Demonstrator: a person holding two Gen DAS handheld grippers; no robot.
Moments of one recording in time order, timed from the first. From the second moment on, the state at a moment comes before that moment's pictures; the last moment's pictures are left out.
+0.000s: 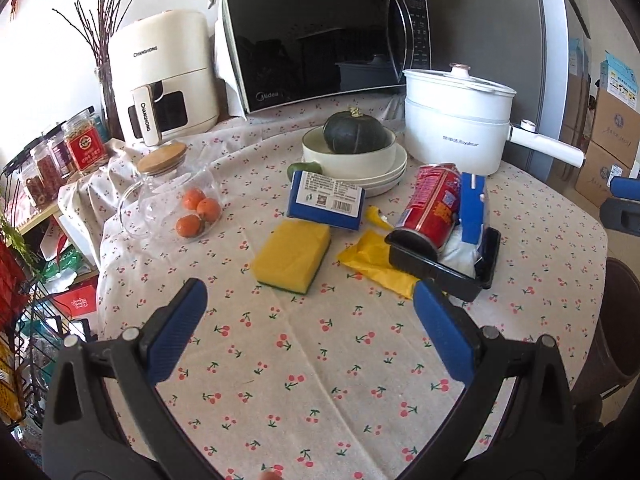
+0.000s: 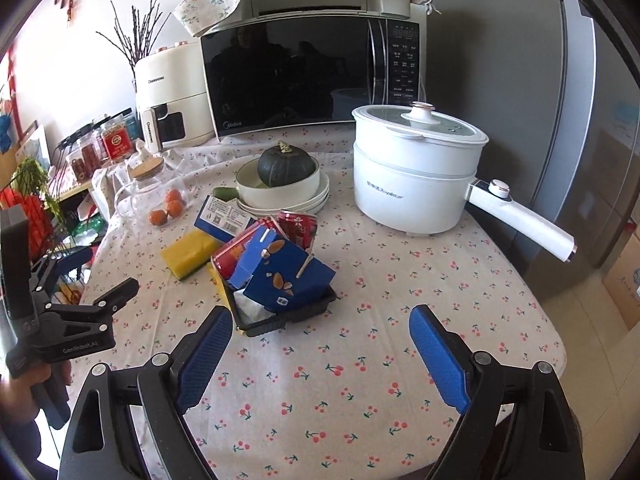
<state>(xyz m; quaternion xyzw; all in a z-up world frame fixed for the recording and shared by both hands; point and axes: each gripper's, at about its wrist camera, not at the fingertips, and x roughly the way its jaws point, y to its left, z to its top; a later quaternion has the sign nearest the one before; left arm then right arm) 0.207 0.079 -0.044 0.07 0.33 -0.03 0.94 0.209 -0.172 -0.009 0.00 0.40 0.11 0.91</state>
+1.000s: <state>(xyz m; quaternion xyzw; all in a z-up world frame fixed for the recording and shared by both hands) 0.345 0.111 -0.122 0.08 0.44 -0.06 0.89 0.311 -0.104 -0.087 -0.13 0.41 0.27 0.86</state>
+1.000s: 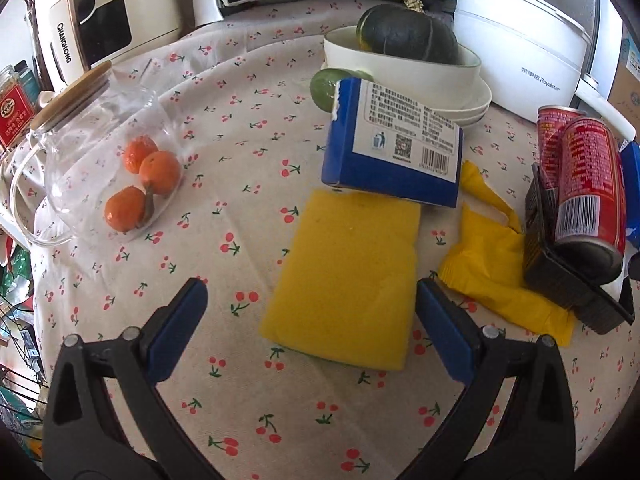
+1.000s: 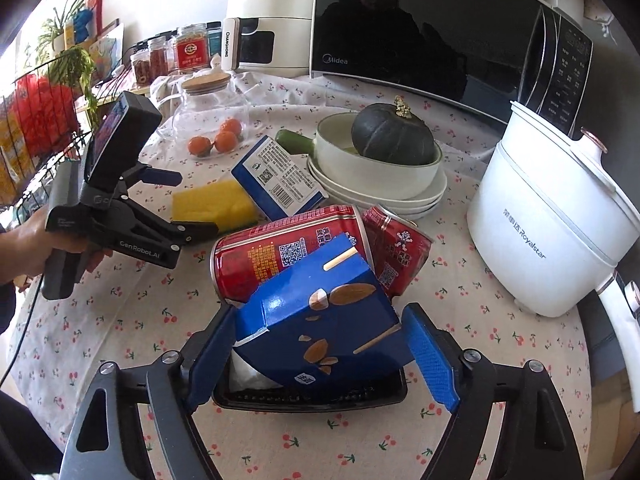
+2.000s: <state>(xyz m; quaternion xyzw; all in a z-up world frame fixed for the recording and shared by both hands) 0.240 0.081 -0.036 0.04 0.39 -0.12 0.91 0.217 -0.177 0.010 -0.05 0.36 0.21 0.91</state>
